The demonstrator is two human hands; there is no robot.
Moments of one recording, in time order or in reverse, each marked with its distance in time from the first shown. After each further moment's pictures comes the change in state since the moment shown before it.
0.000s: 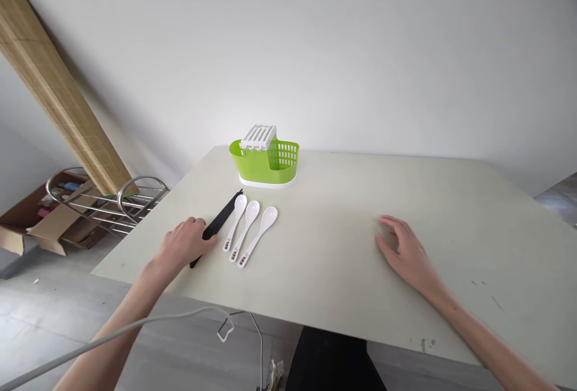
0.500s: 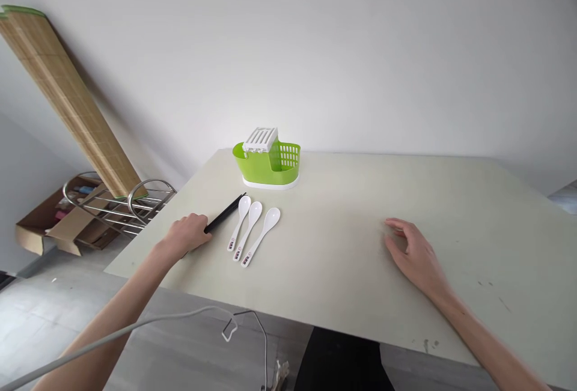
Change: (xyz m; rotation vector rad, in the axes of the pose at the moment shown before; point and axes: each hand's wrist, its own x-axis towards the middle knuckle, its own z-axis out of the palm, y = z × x) left_hand 0.024 -0.012 -0.018 0.173 -0.117 0.078; right_hand -0.005 -0.004 -0.006 0.067 0.064 0.078
